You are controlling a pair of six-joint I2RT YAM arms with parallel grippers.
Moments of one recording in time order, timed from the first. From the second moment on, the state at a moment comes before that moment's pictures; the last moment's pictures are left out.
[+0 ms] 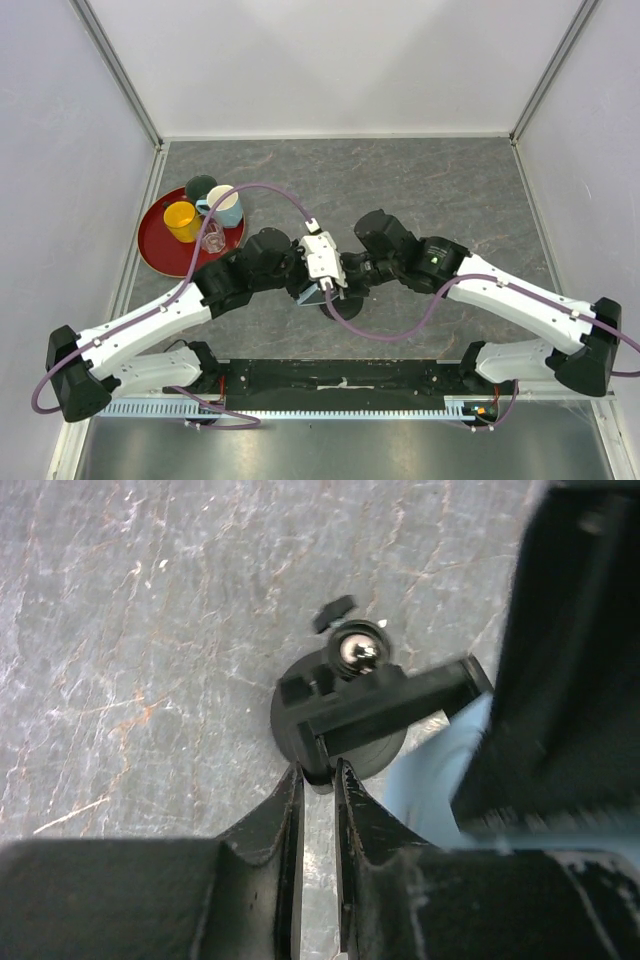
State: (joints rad) left arm -0.92 1.04 0.87 -0.39 0.10 0.14; right arm 1.00 1.28 1.21 -0.60 -0.49 -0.61
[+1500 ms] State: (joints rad) left arm -0.91 0.98 0.86 -0.36 0.20 0.16; right arm 0.96 1.33 1.37 -0.87 -0.66 -0.67
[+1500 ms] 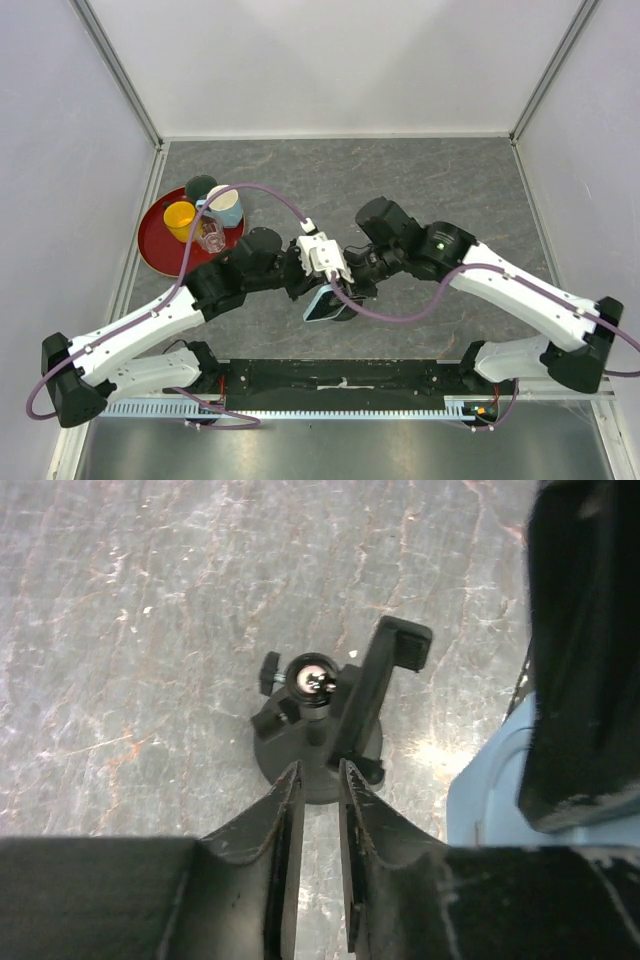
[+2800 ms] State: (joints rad) left arm -1.11 1.12 0.88 -0.38 -0.27 -0.38; right arm 0.97 0.75 1.05 -0.78 -0.07 0.12
